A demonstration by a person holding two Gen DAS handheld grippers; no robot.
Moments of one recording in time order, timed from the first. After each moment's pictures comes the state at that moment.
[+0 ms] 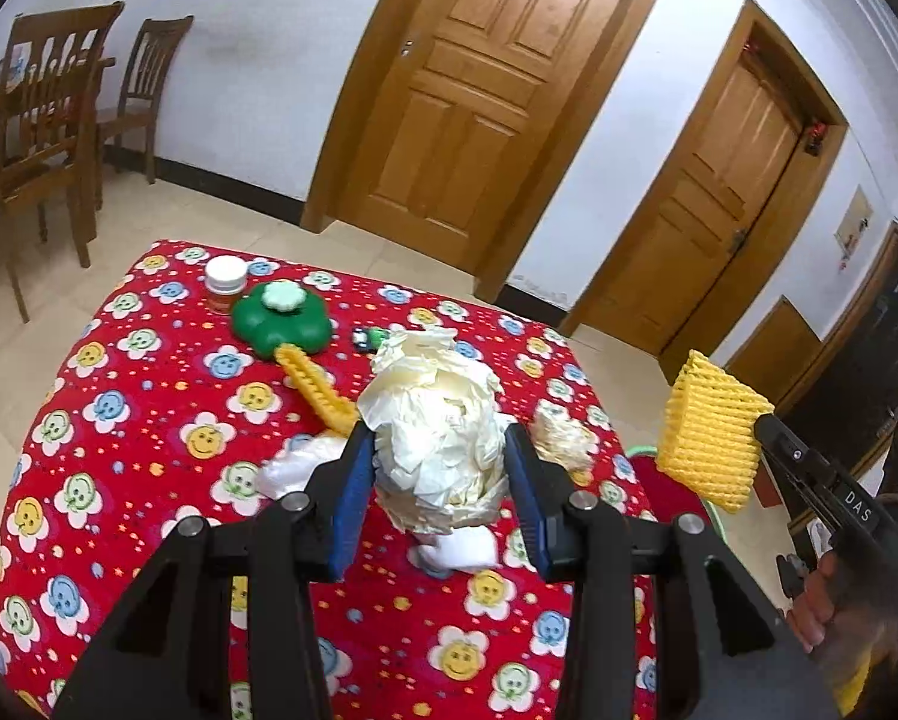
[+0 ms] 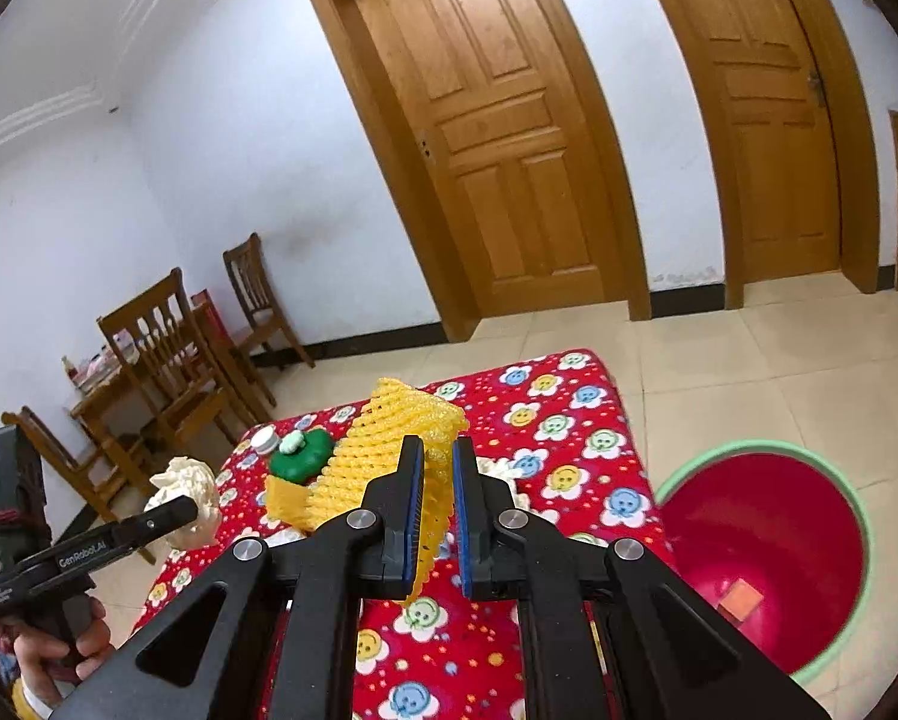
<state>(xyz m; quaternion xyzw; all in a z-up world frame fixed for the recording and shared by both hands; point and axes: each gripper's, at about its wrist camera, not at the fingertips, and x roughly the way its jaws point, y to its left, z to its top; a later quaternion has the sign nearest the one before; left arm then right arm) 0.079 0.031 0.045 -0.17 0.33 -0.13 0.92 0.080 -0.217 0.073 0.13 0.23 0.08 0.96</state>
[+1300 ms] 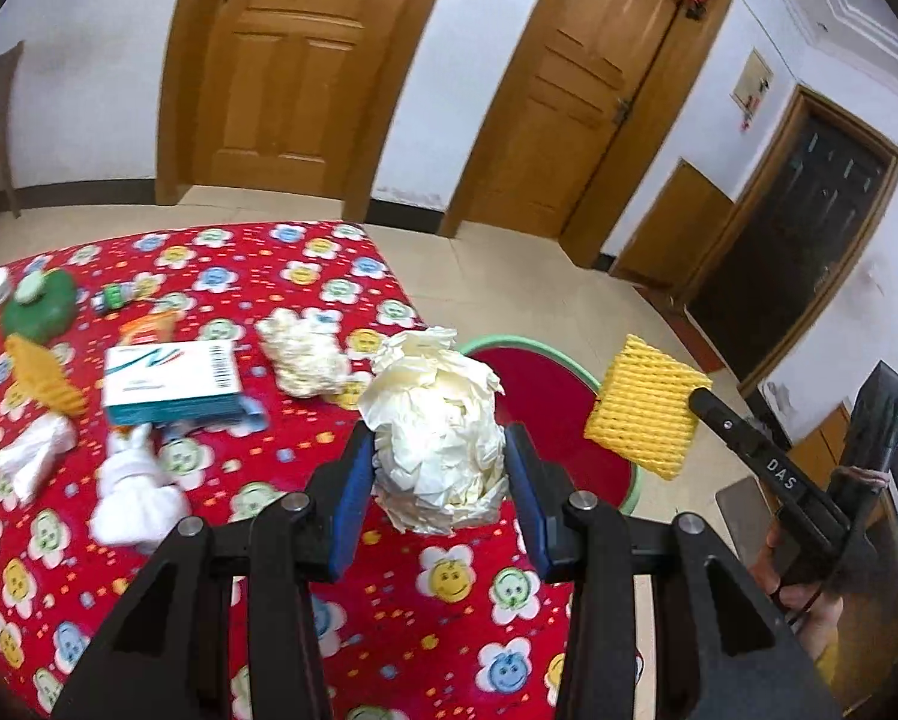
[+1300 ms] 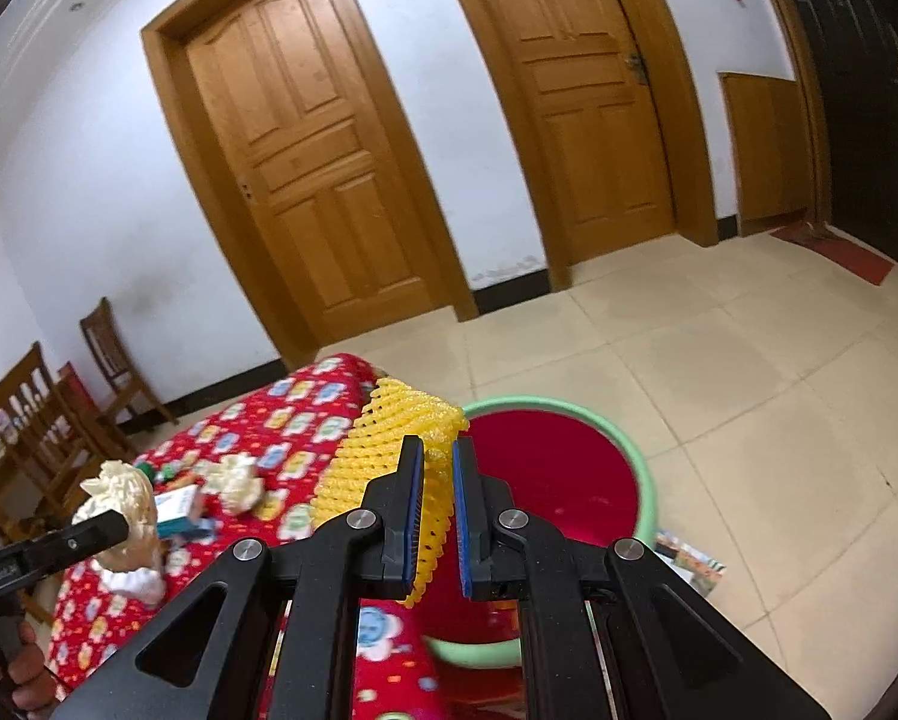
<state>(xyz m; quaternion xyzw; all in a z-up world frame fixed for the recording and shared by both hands) 0.080 -0.156 0.032 -0.07 0.39 -0.28 0.88 0.016 -0.348 0.032 0.18 0.23 -0.11 0.95</state>
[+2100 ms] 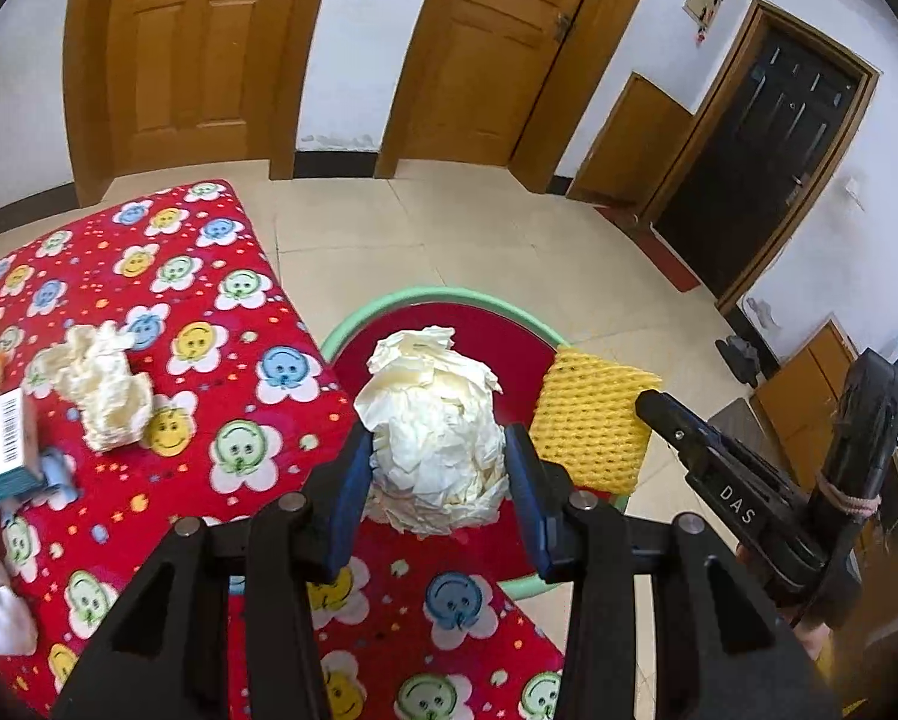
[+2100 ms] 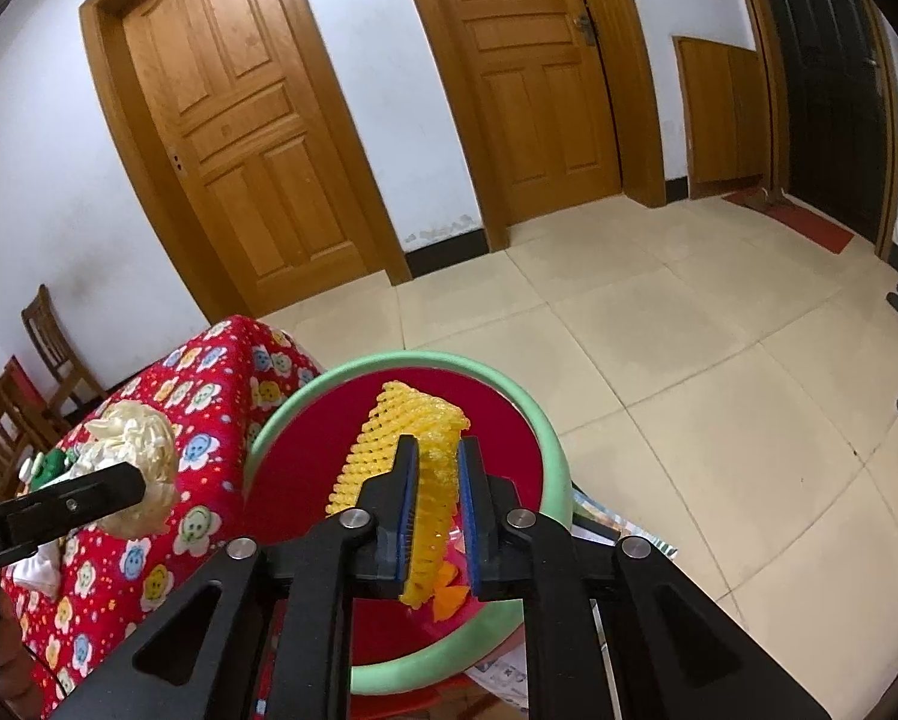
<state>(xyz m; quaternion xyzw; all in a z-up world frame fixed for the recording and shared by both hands) 0.123 -0.270 -0.013 0.00 0.43 -0.34 0.83 0.040 -0.409 -0.024 0.19 0.28 -0.17 0.93</state>
